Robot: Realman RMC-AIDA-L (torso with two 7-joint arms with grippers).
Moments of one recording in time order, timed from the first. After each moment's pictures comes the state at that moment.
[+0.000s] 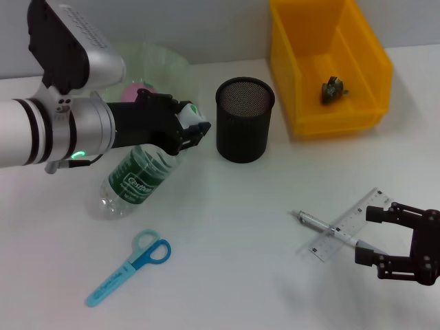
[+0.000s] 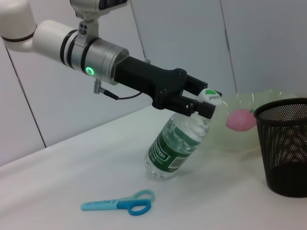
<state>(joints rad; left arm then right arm) -0.48 -2.07 1.56 1.17 1.98 0.87 -1.90 0.20 2.04 -0.62 -0.68 -1.93 -1.74 1.16</state>
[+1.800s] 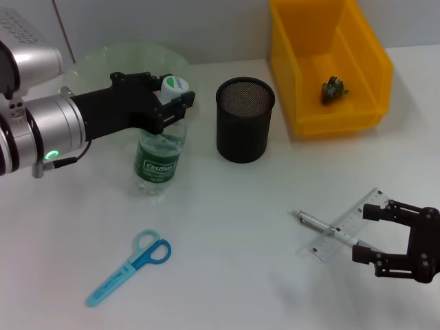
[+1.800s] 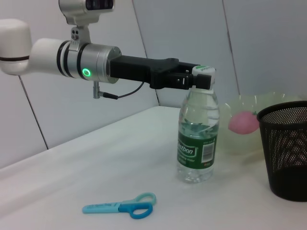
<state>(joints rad) -0.41 -2.07 1.47 1.06 1.58 0.86 -1.60 0.21 2.04 -0.62 -0.67 -1.93 -1.74 1.16</state>
